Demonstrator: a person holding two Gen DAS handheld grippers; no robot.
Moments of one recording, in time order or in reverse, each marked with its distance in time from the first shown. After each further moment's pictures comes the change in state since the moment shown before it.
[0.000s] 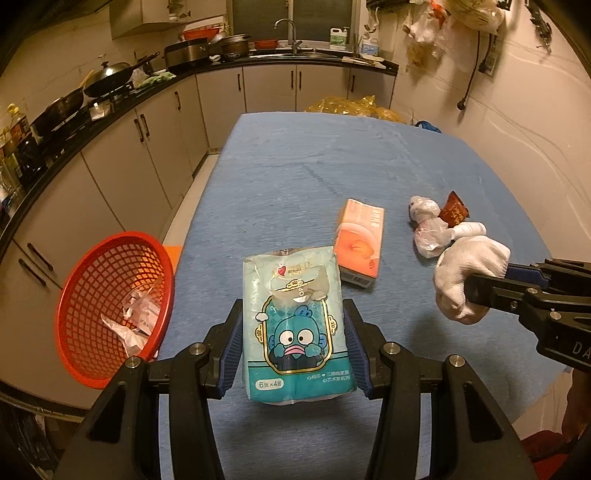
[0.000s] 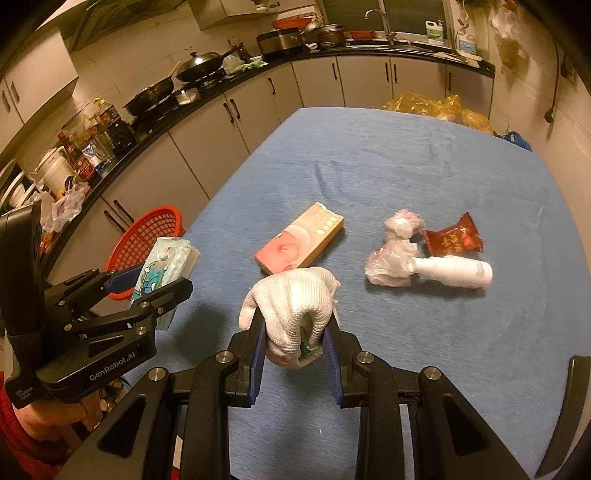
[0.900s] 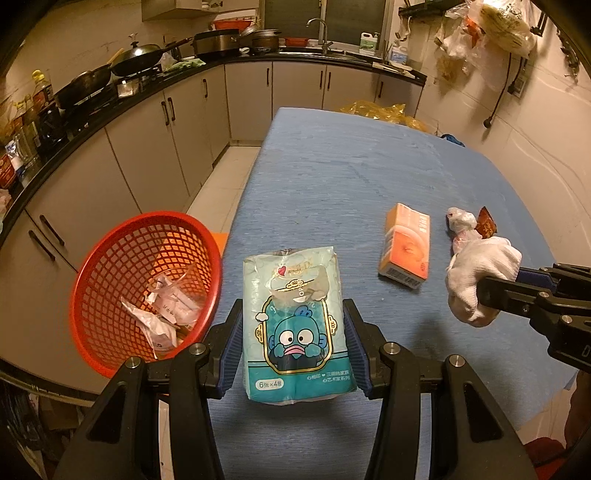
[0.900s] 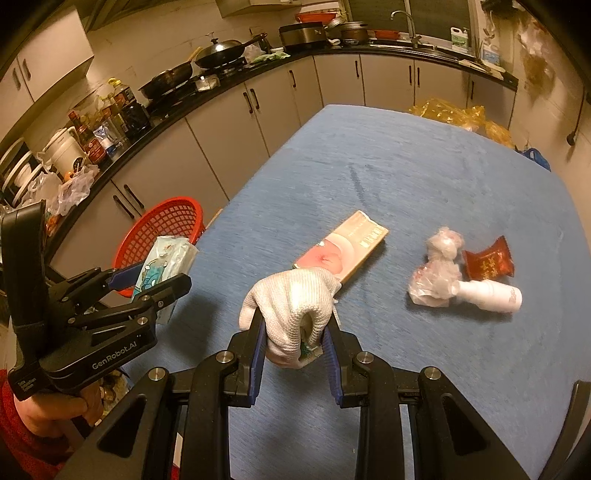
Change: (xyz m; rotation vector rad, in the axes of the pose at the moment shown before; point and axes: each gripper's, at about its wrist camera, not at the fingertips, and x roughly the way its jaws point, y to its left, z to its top) left arm 0.003 0.051 -0.008 -0.094 0.002 0.031; right arm 0.021 0.033 0.016 -0.072 0.027 0.020
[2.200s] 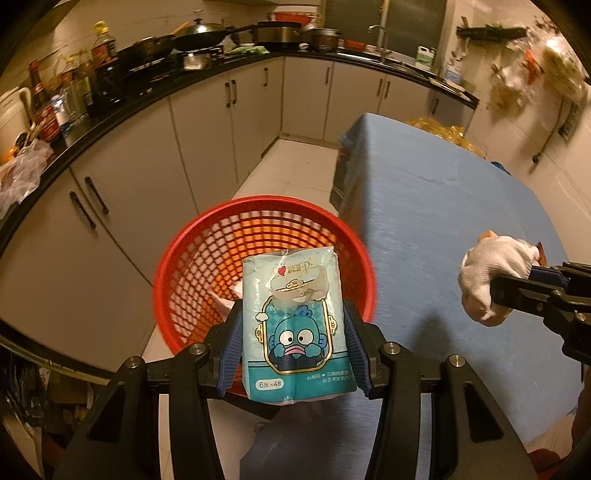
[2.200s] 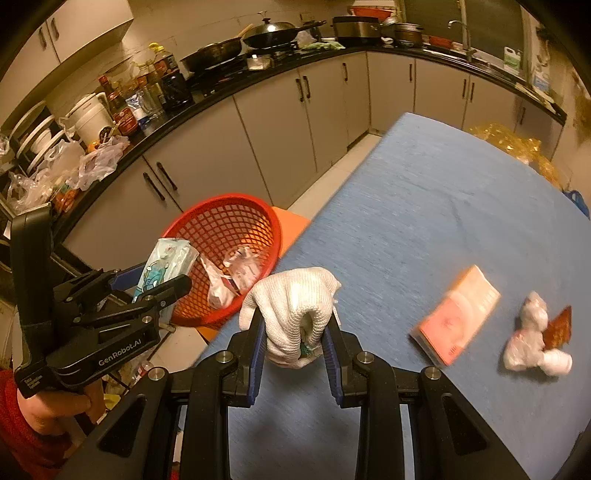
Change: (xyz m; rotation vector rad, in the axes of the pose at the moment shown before) left arm -0.008 0.125 -0.010 -0.152 0.006 0.096; right arm 0.060 0.106 0.050 -0.135 0.048 0.072
